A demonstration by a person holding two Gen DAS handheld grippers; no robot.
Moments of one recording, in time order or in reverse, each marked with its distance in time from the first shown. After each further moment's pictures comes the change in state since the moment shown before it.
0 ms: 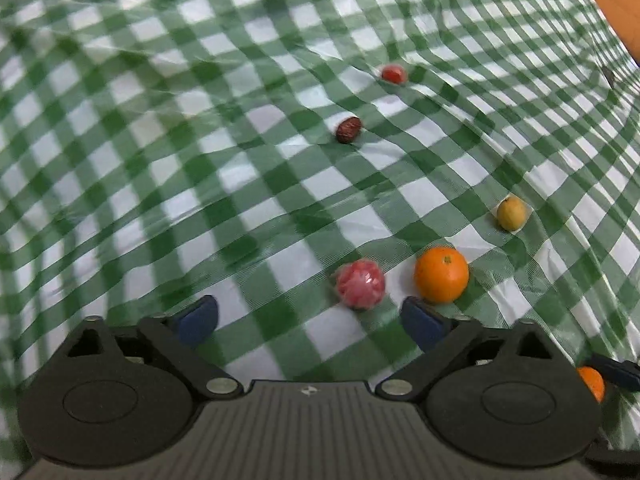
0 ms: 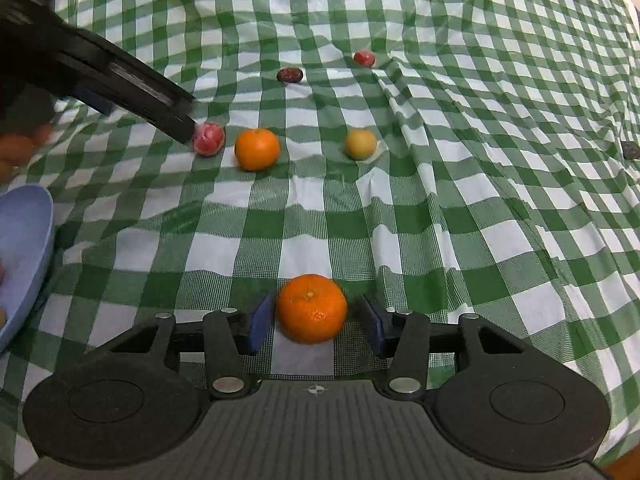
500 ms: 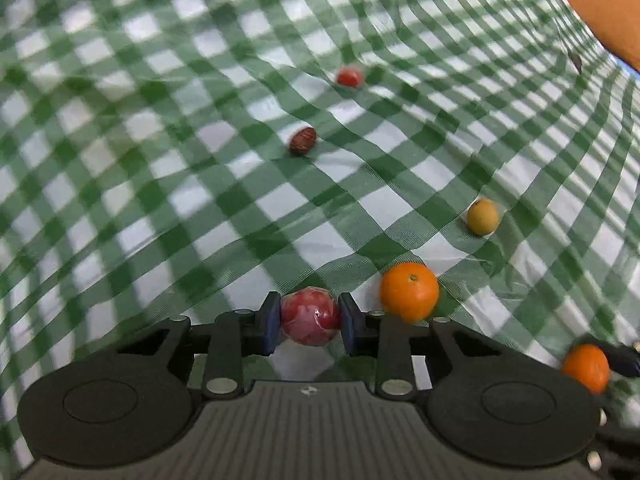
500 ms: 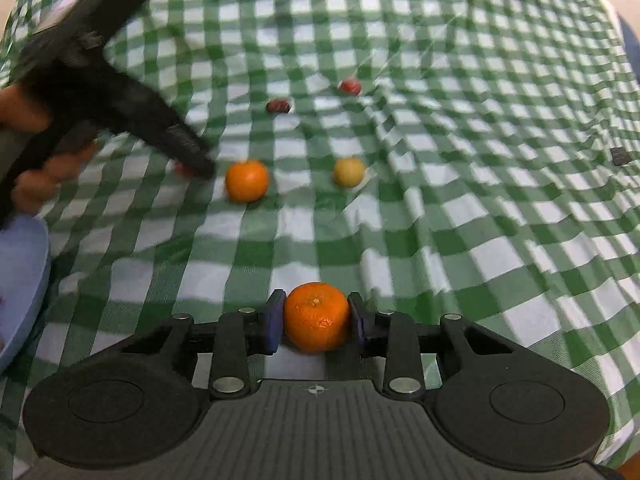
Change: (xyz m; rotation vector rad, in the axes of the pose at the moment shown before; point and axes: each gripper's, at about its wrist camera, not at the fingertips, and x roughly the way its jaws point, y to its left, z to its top) left arm -0.001 -0.009 0.009 0.051 -0.026 -0.063; right arm -0.018 -0.007 -0.003 0.052 -0.119 -0.039
